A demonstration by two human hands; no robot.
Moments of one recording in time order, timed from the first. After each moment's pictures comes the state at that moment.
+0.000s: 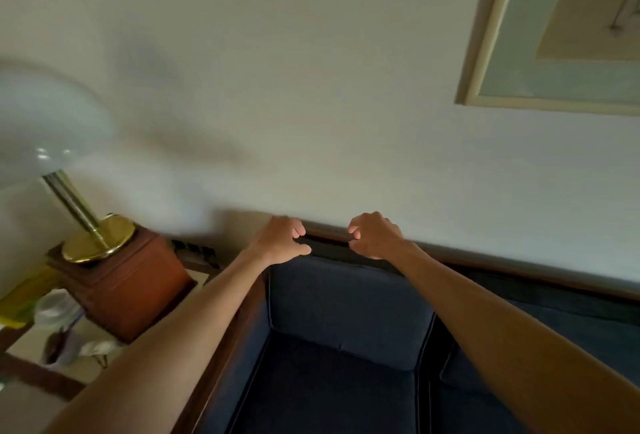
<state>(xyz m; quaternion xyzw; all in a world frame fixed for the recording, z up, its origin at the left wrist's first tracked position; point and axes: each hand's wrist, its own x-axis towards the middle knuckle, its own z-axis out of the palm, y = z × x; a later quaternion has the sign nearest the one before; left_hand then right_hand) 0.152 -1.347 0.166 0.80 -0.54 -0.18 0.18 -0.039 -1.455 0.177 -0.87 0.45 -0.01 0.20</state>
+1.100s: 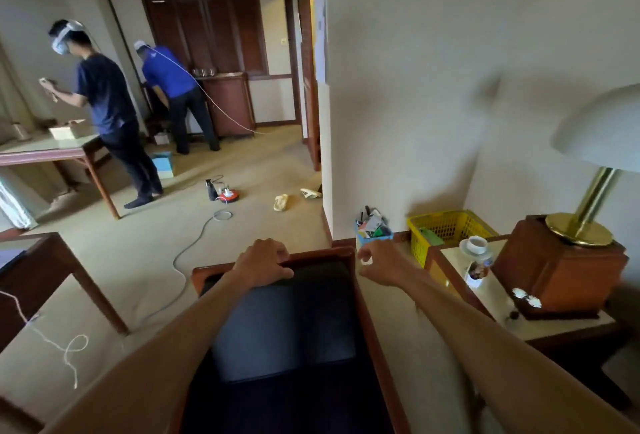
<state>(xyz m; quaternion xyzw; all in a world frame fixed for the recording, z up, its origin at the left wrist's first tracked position) 0.245 -0.330 0.229 0.98 -0.01 -0.03 0.19 0.273 -0.596 0.212 -0.96 -0.11 0.06 0.25</state>
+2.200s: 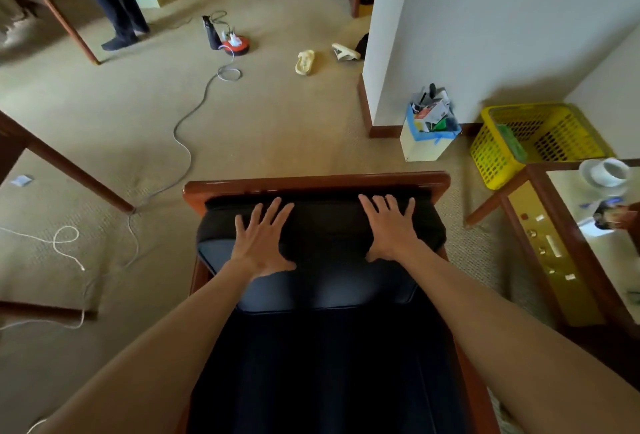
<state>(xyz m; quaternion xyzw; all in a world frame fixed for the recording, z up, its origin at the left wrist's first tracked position) 0.426 -0.157 -0.081 0.98 0.01 -0.17 0.07 0.506 -0.415 -0.079 -0.96 -0.19 0.21 -0.02</state>
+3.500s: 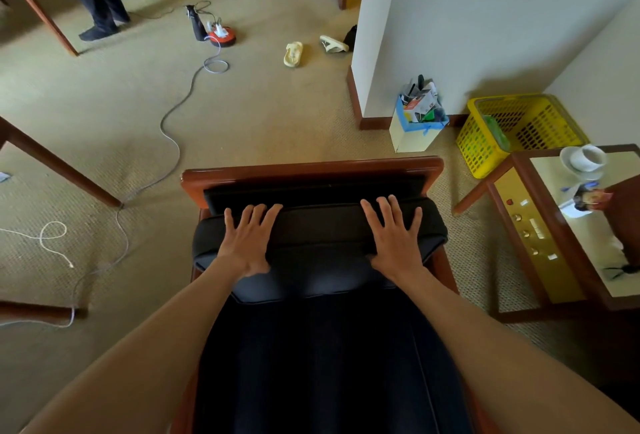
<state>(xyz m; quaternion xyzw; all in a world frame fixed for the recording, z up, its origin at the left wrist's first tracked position) 0.400 -0.132 -0.092 0.99 -0.03 -0.16 0.01 0.433 -0.426 -0.101 -0.99 -0.15 0.06 0.00</state>
